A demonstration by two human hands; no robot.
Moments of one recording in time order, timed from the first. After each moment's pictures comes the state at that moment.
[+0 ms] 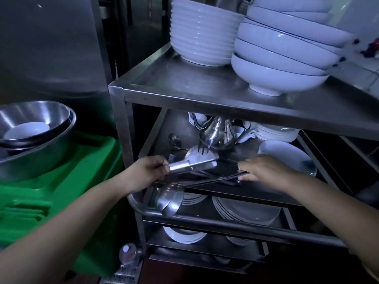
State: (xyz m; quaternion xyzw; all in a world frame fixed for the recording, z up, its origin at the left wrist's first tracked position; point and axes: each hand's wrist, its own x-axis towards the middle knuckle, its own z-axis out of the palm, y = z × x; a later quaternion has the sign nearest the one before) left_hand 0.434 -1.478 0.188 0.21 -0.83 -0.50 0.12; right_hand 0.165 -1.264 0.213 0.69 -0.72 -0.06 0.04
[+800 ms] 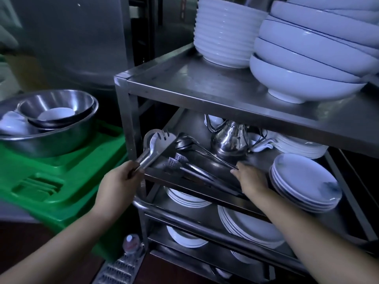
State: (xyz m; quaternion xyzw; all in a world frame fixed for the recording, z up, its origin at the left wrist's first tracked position) left_hand 0.464 -1.434 0.153 0.47 -0.75 -0.31 0.35; right_hand 0.132 -1.323 0.124 0.50 -0.86 0.04 0.07
